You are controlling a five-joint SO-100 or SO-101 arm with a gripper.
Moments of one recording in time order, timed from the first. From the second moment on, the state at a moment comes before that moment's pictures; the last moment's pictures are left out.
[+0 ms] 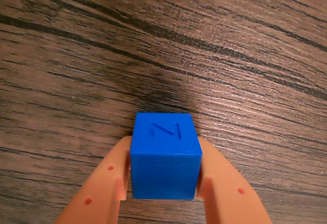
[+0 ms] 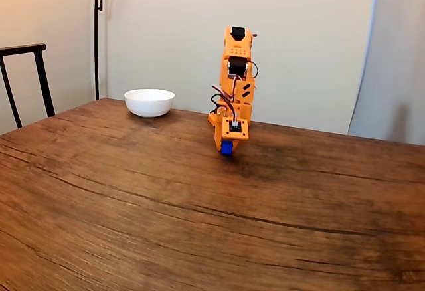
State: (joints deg) arm -7.9 110.7 145.5 47.0 96.7
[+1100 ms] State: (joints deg) arm 4.2 120.0 117.8 74.0 108.7
